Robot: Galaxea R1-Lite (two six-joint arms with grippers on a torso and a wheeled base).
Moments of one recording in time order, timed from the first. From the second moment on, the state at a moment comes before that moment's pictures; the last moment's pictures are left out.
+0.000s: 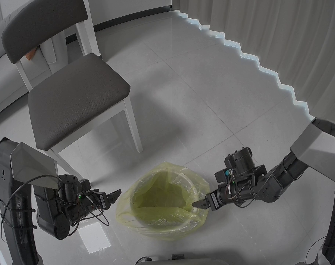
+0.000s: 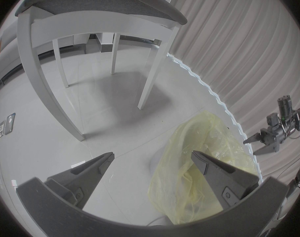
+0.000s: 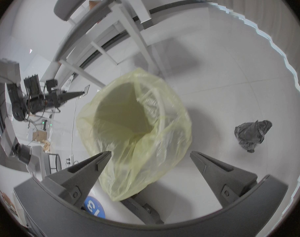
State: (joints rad) left arm -0.19 2.34 -0.30 -1.55 -0.18 -0.24; right arm 0.51 2.19 -0.92 -0.40 0.20 0.08
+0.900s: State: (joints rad) left arm -0.19 2.32 -0.28 -1.55 -0.18 -0.24; right arm 0.45 2.43 -1.11 -0.21 0.17 -0.06
